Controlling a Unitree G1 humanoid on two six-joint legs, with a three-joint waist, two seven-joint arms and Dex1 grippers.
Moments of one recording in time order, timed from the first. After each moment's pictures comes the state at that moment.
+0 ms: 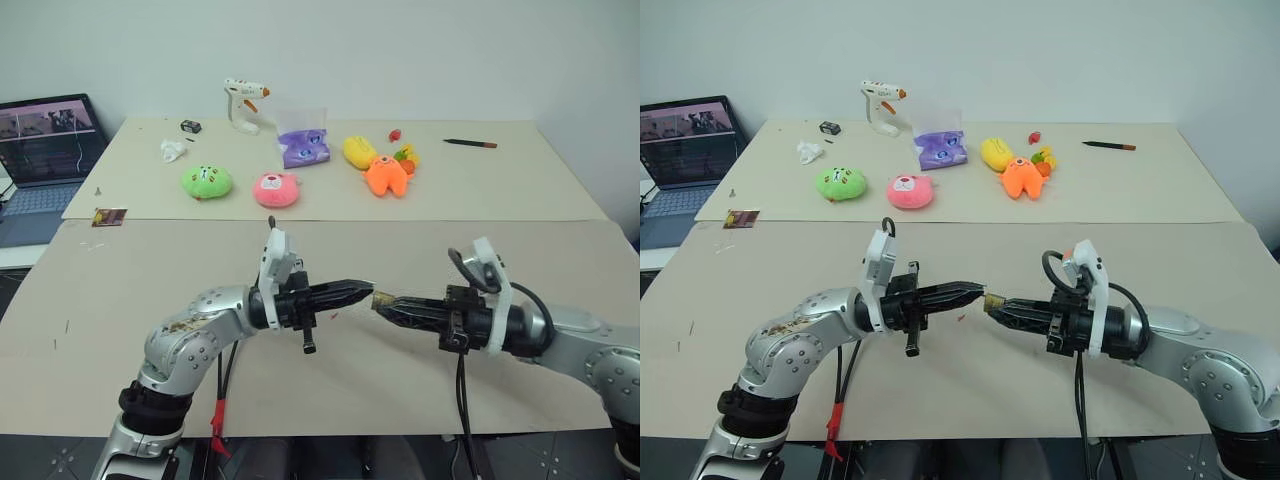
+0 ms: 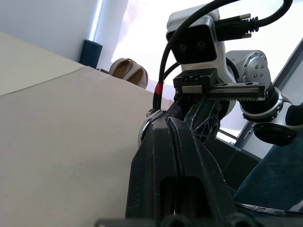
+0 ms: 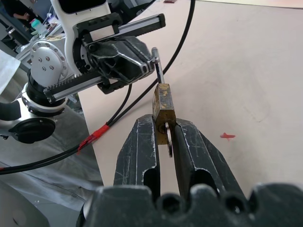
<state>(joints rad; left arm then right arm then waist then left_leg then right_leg) -0.35 0.39 -0.12 -0.38 -0.82 0.69 -0.84 -0.17 -0.83 -0.15 -0.56 1.24 0.97 0.61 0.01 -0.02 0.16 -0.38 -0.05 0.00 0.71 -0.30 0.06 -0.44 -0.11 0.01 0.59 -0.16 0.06</state>
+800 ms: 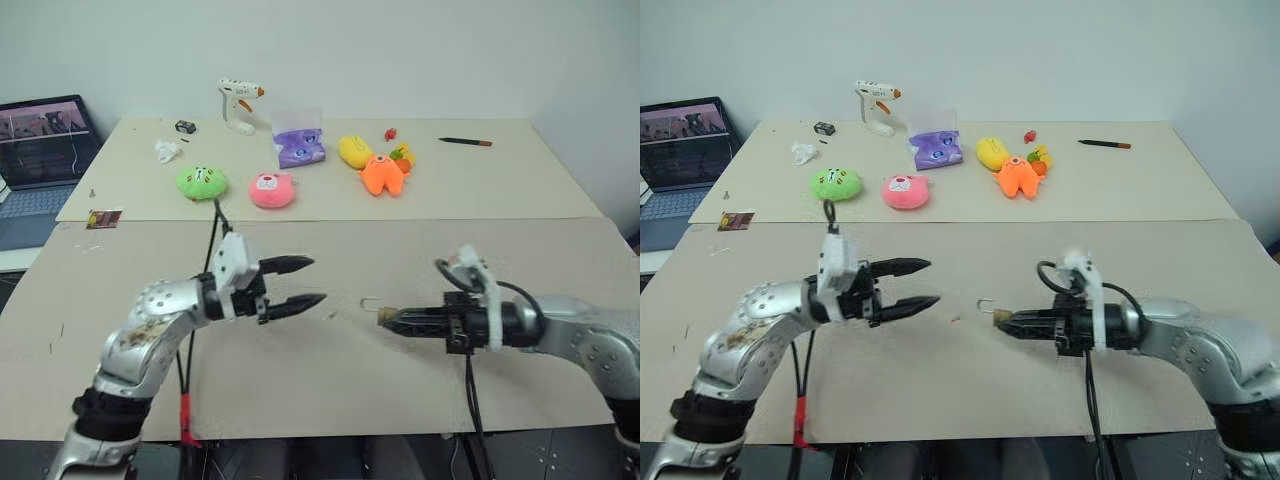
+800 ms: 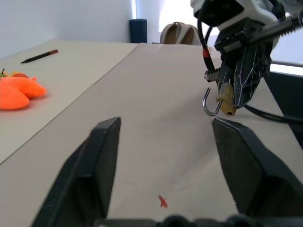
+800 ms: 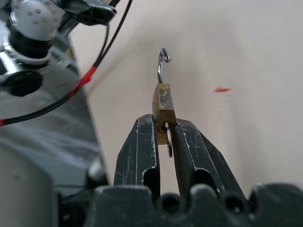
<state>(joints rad) -0.25 0.61 -0.03 -0.36 -0.53 0.32 -0.99 -0.35 -0.88 0.01 -0.38 1.11 1.12 0.83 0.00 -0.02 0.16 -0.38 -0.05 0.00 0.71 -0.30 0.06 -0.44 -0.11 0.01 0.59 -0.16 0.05</state>
